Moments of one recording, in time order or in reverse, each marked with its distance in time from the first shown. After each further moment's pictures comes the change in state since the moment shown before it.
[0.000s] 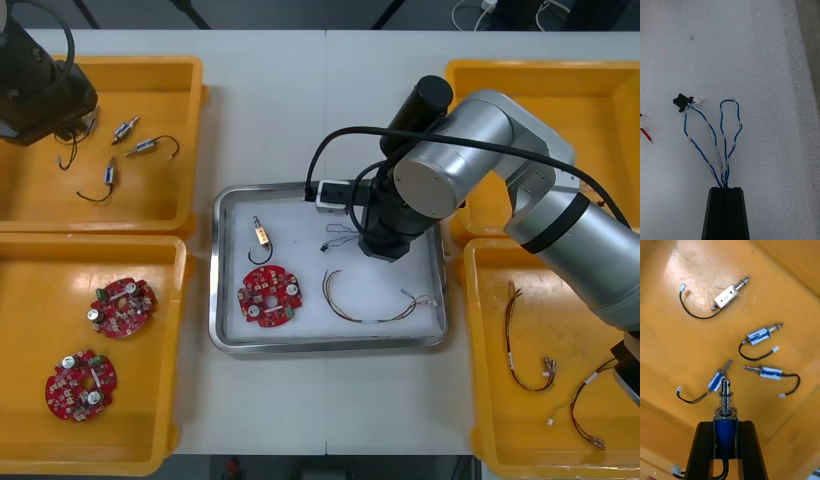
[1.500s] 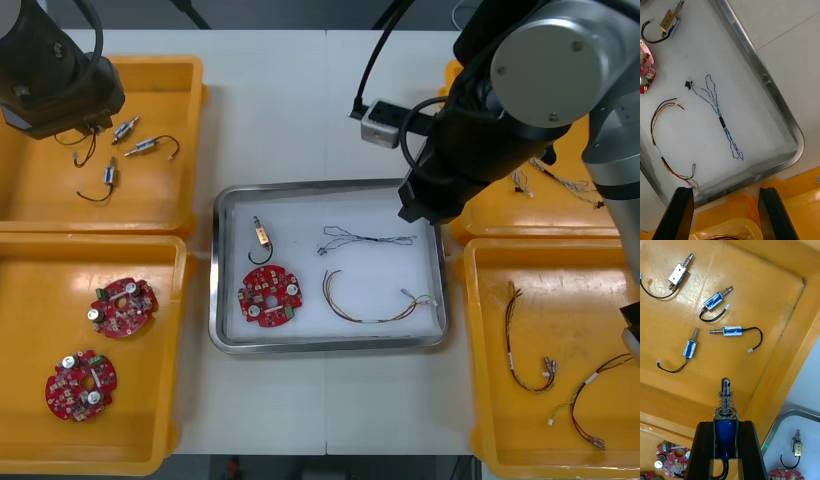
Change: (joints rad) right arm -0.014 -0.014 -0.359 -0.304 -0.112 0.483 -0.335; left arm 0.007 0.000 0.013 -0.283 0.023 0.151 -0.003
